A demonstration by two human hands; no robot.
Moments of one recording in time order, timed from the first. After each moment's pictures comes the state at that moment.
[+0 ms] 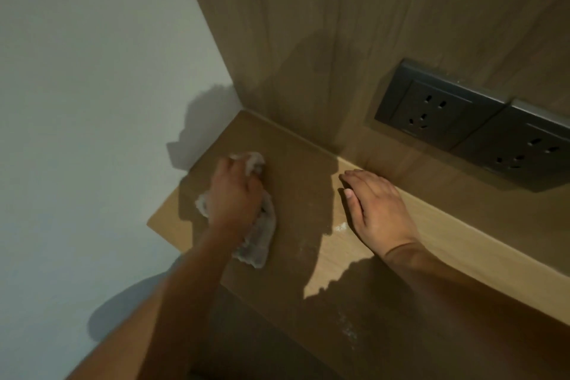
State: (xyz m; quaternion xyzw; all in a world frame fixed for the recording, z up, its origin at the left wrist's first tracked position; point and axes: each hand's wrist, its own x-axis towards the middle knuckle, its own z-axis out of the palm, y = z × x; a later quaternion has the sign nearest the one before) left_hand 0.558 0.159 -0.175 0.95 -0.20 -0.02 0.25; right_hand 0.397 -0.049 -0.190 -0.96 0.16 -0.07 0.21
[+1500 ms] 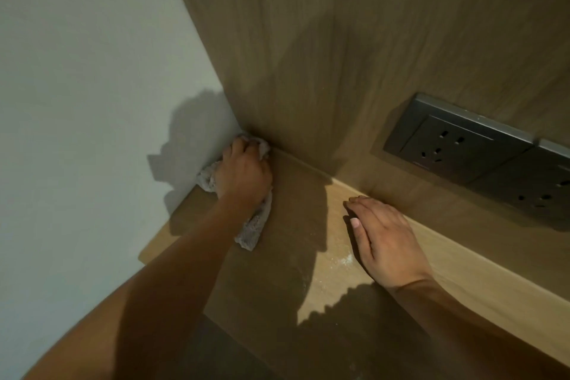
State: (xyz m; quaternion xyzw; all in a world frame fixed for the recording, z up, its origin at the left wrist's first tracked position) left_hand 0.632 0.099 -0.178 0.96 -0.25 -0.02 0.10; right_hand 0.395 -0.048 -0.192 -0.96 0.16 -0.09 0.22
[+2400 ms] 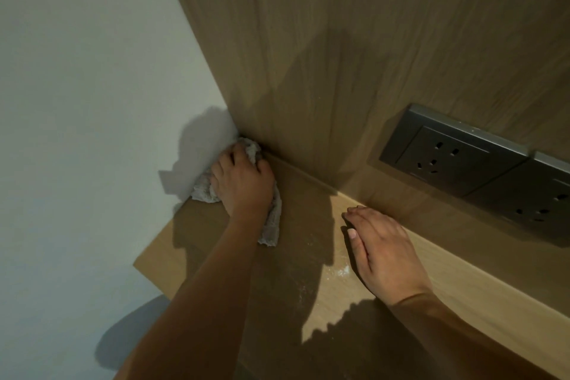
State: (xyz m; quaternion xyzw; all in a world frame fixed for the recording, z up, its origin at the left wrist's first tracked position) left_hand 0.621 0.083 -0.191 0.97 -0.07 0.06 0.21; right_hand 0.395 -0.047 -0.192 -0.96 0.16 -0.08 0.20
